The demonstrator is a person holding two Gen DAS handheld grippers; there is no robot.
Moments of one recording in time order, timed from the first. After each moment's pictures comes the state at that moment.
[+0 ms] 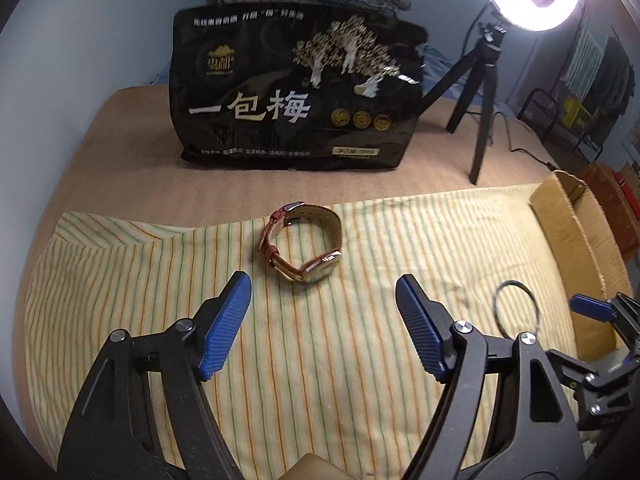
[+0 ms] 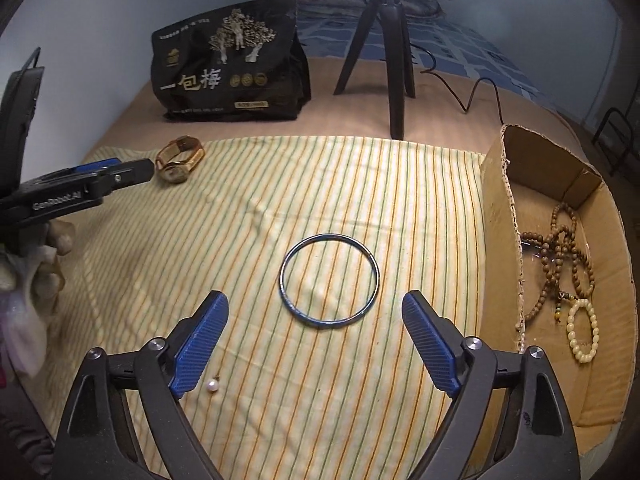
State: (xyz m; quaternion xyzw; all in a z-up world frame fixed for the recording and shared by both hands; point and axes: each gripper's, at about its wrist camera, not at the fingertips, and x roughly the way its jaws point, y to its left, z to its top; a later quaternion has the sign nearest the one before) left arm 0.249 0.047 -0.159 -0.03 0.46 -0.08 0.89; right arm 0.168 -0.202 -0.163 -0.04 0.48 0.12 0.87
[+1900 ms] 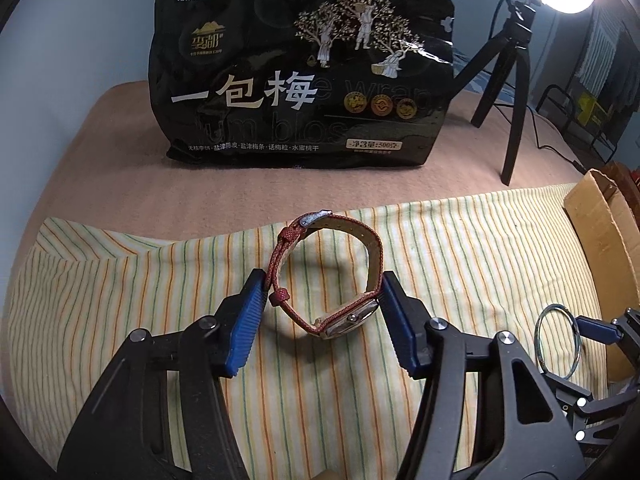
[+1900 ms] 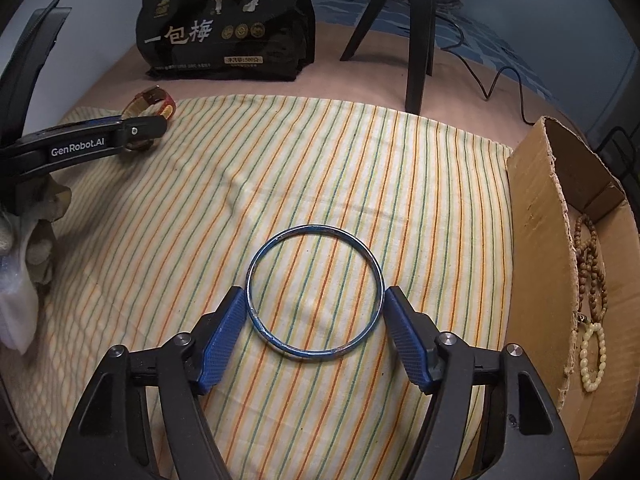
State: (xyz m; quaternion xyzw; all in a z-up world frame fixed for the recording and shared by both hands) left arm 0.272 0.036 -0.189 -0.02 0.45 -0.06 0.89; right arm 0.188 -0.188 -0.202 -0.09 0.50 0.11 0.85
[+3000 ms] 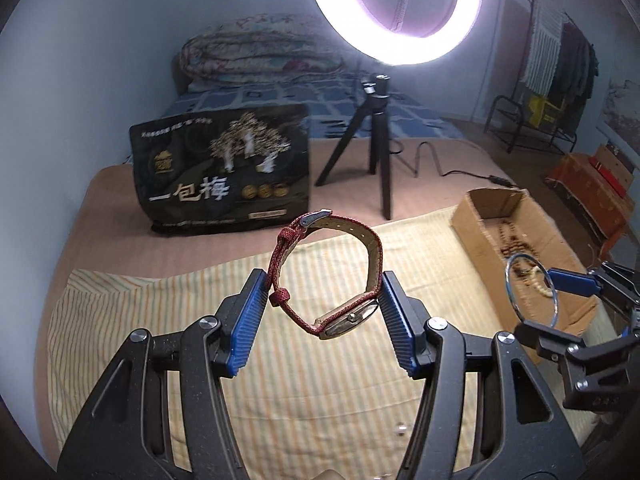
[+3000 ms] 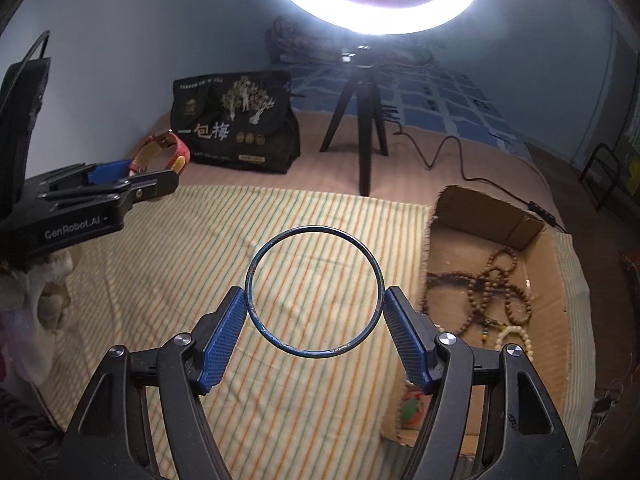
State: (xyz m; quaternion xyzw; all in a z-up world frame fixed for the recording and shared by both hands) left arm 0.183 -0.032 -0.078 0.01 0.38 -0.13 0.92; right arm 0.130 -0.234 -0.100 -0.06 0.41 0.12 0.90
